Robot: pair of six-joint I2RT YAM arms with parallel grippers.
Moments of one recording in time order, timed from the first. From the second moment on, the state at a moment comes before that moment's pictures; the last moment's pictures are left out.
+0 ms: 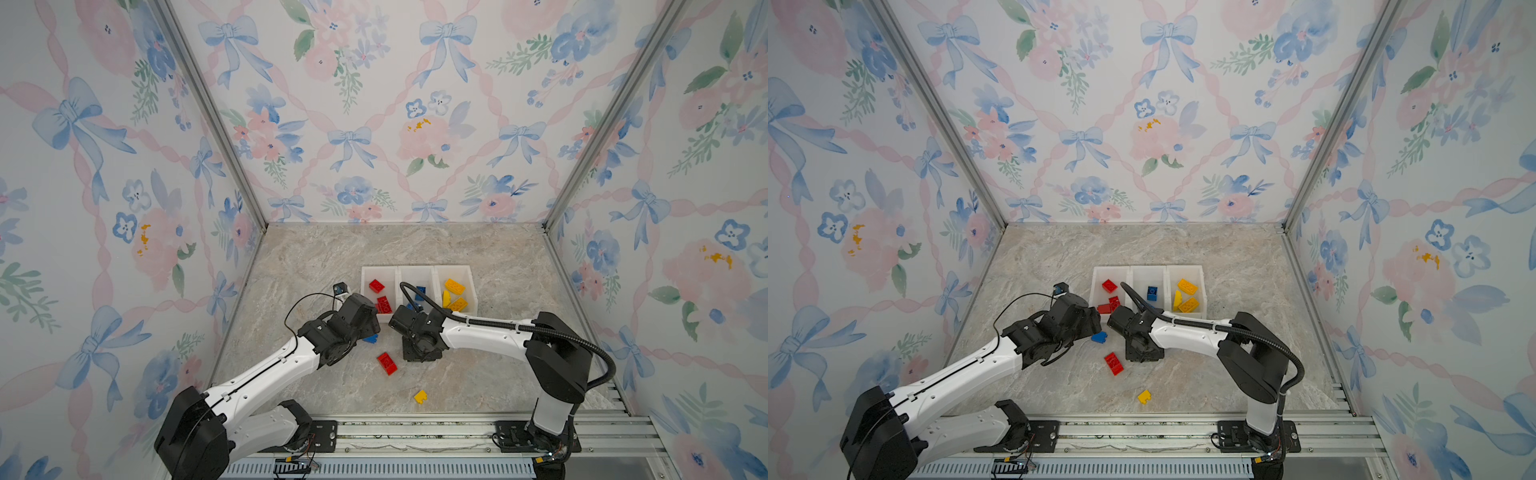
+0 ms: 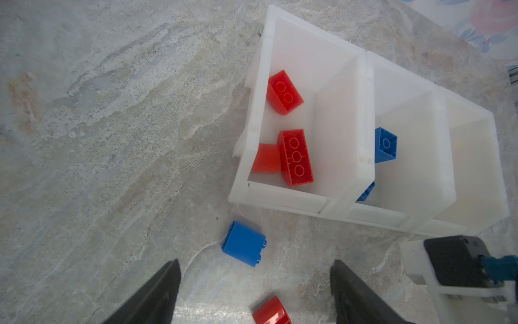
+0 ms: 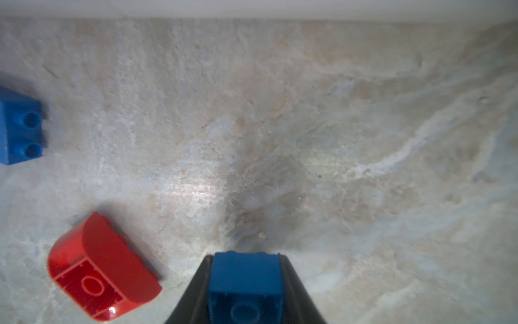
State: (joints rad) left arm -0.70 1.11 0.74 -0.53 -0.32 -0.87; right arm 1.03 1.80 1.22 -0.79 0.11 0.93
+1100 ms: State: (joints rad) left arm -0.72 1.08 0.63 -0.48 -0.27 -0.90; right arm 0.72 2.00 1.77 -0.88 0.17 0.54
